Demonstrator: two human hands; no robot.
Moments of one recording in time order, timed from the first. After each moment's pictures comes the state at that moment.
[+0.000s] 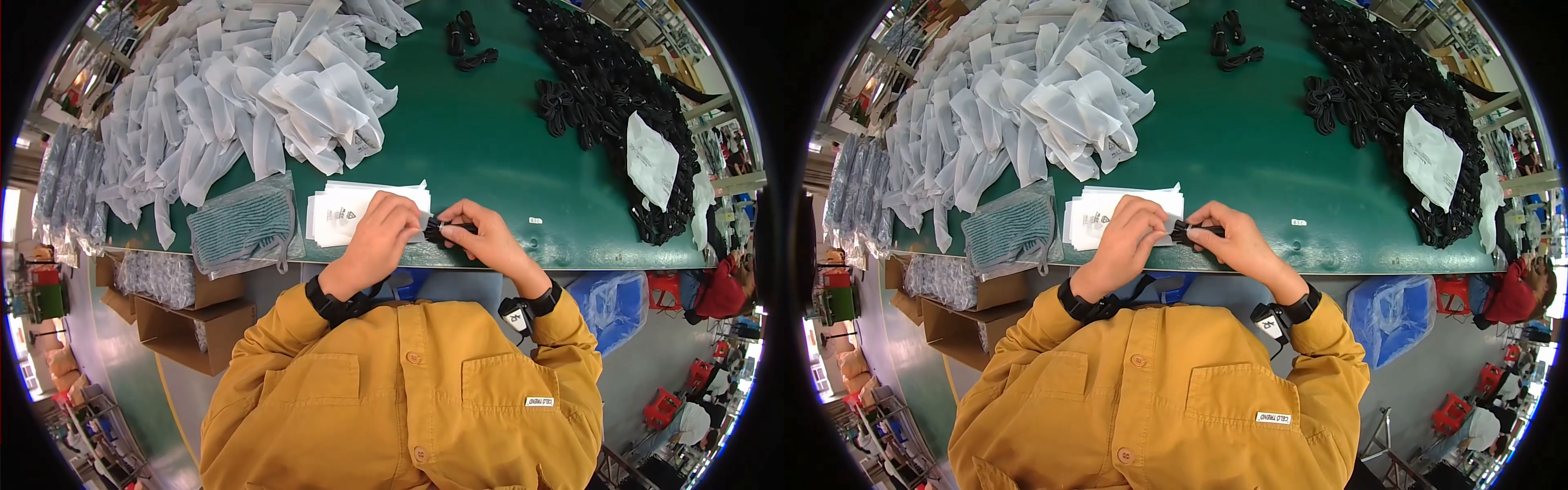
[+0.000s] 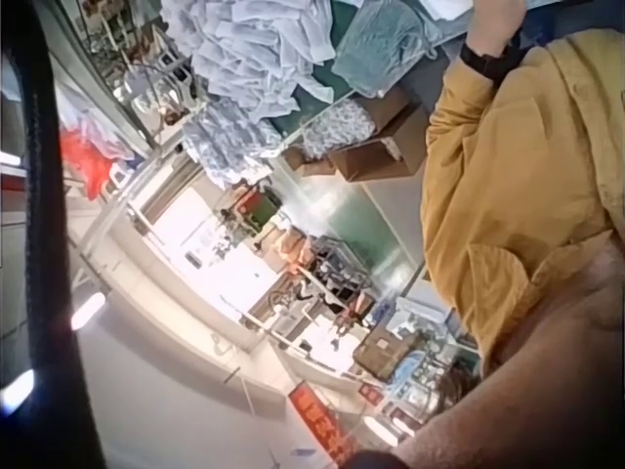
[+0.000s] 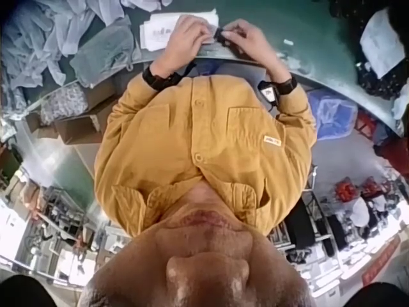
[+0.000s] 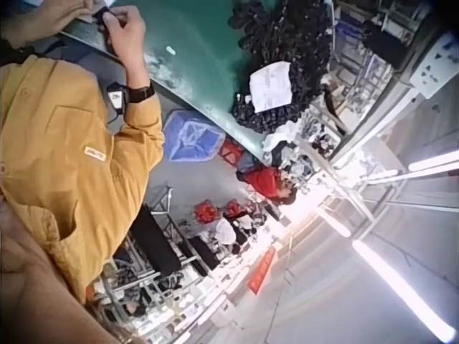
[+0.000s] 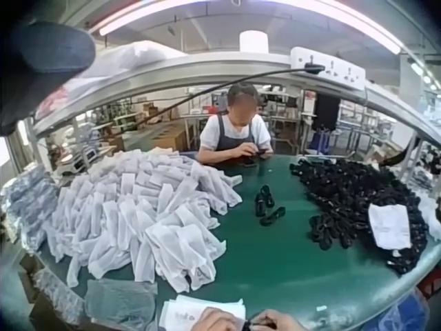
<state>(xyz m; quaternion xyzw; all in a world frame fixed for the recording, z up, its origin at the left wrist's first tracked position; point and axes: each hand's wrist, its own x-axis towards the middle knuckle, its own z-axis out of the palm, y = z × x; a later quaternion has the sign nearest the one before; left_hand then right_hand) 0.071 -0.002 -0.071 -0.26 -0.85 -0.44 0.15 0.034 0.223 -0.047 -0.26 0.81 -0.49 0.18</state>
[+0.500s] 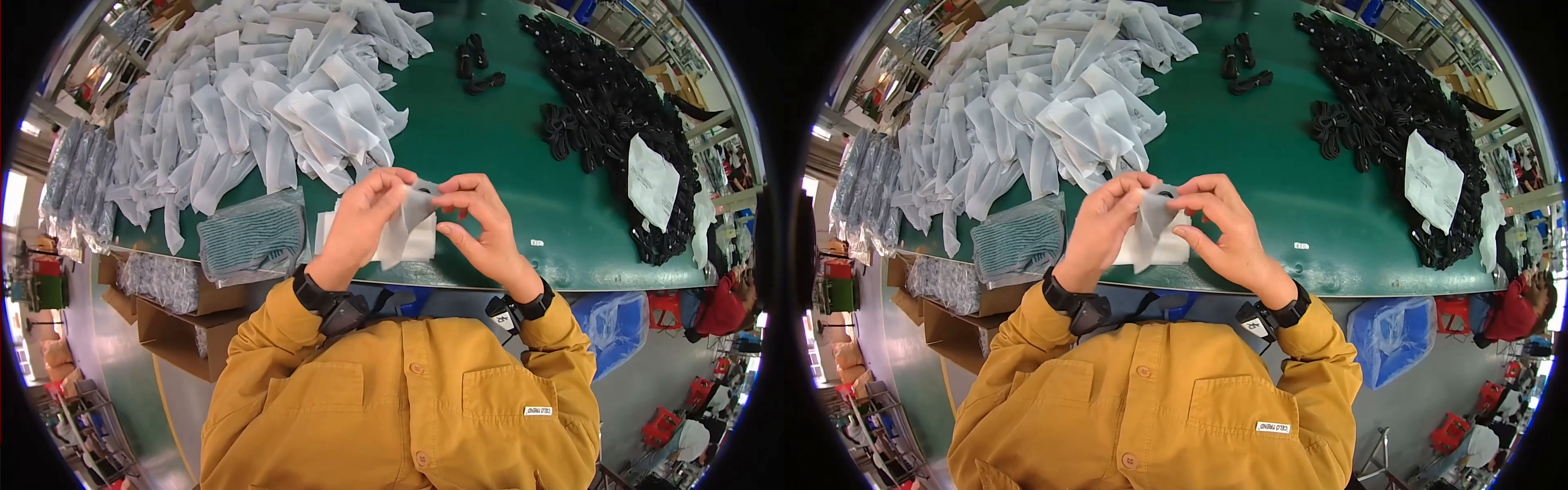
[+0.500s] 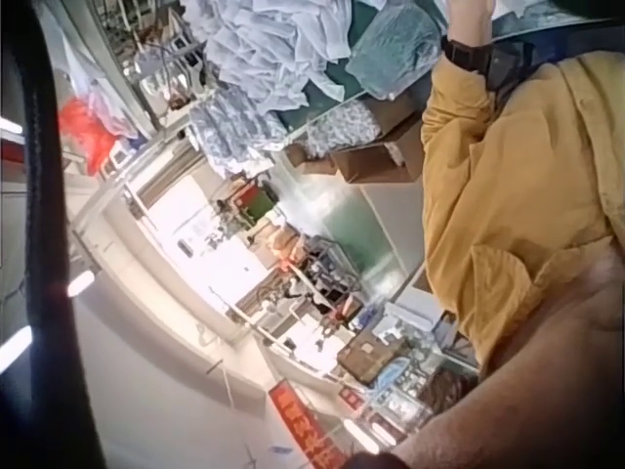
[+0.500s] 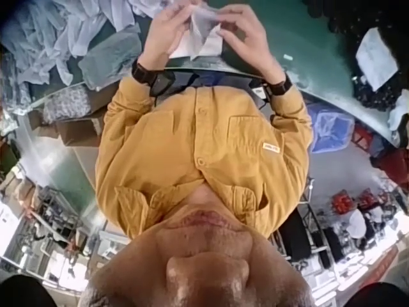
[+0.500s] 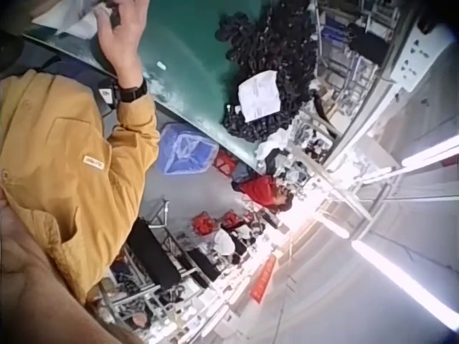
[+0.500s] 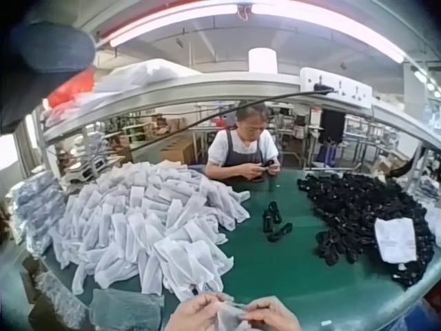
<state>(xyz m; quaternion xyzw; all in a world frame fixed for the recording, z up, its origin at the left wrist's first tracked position) 0.040 -0.016 -0.024 -0.01 -0.56 -0.83 -0.04 0.011 0.193 -0.014 -0.38 0.75 -0.53 -0.05</state>
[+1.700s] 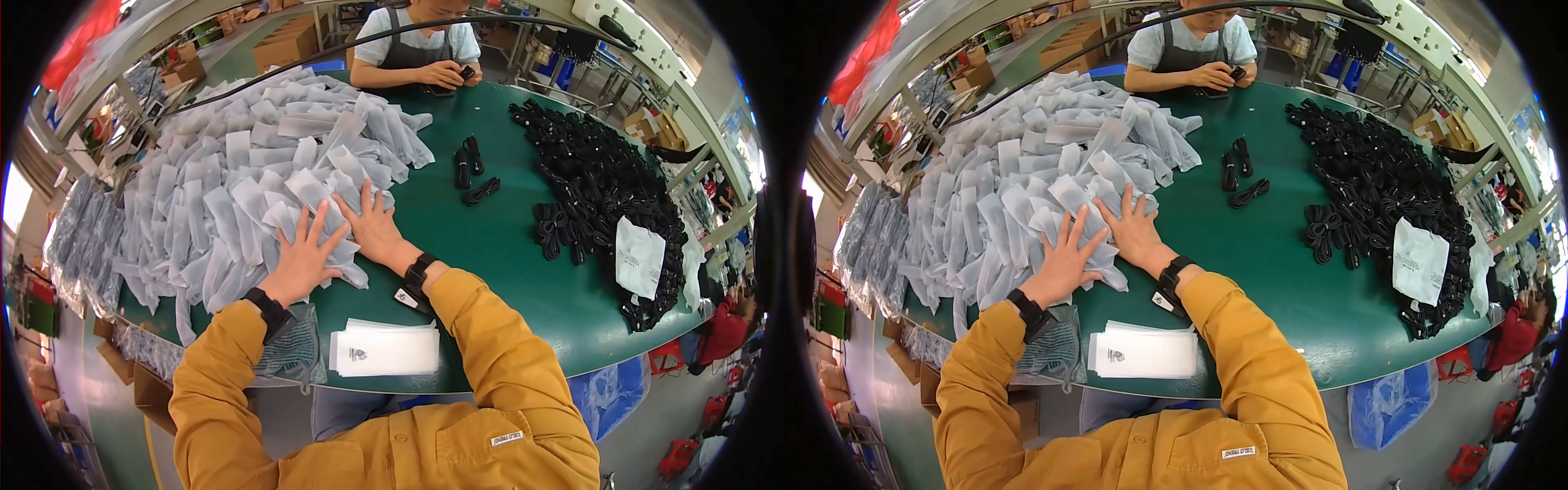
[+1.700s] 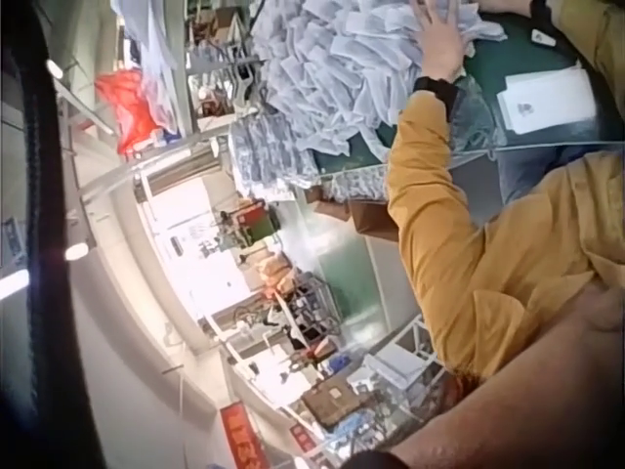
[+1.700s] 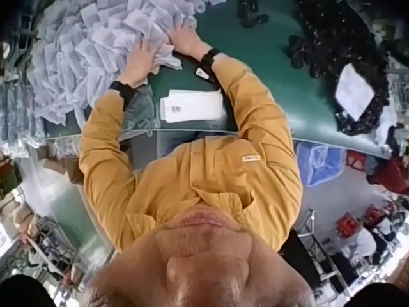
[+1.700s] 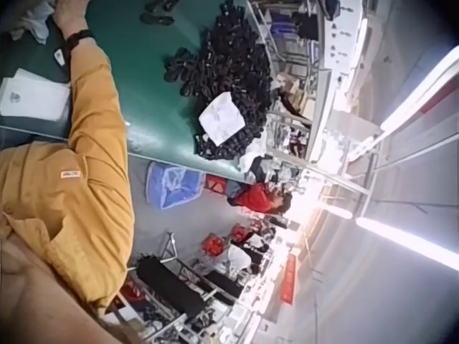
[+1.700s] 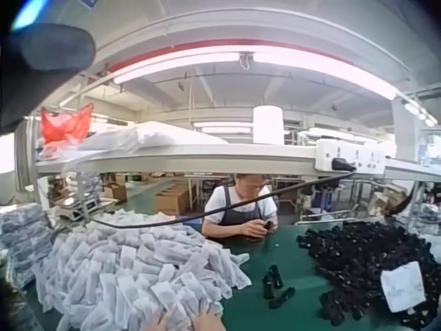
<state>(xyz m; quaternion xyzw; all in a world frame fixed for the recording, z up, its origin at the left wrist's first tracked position) -0.062 -0.155 -0.037 -0.15 -0.99 -0.01 0.04 -0.170 0.004 -0.091 -0.36 0.92 -0.10 -0.15</state>
